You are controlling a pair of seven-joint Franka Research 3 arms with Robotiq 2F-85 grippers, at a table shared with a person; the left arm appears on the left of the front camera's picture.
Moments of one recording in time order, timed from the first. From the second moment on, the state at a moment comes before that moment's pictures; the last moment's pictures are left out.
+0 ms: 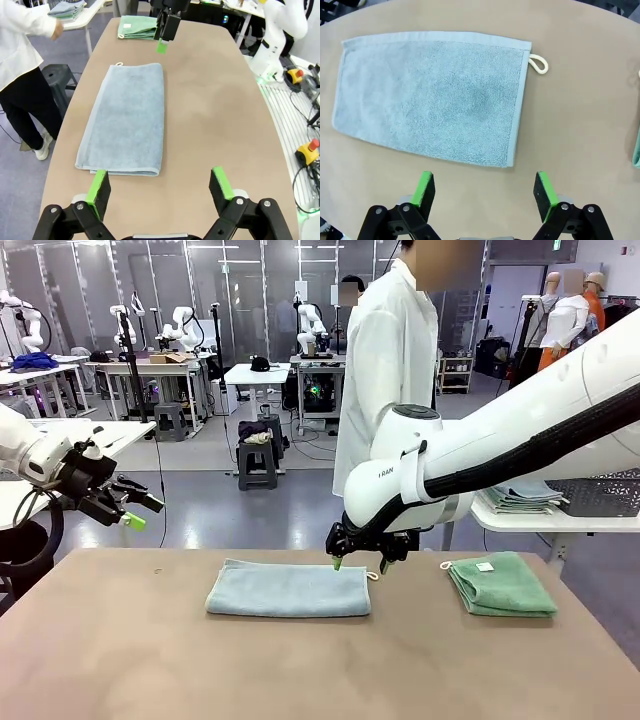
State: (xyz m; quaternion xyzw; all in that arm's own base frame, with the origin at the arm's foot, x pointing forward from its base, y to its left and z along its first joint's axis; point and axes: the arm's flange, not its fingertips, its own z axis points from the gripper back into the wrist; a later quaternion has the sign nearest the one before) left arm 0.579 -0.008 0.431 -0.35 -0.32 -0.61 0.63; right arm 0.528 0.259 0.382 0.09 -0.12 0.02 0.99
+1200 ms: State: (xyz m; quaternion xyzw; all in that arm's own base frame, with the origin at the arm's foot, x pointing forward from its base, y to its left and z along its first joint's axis) left arm 0.579 -0.009 0.431 -0.35 -0.32 -0.61 0.63; right arm 0.578 0.274 0.304 0.03 -0.08 -0.05 0.99
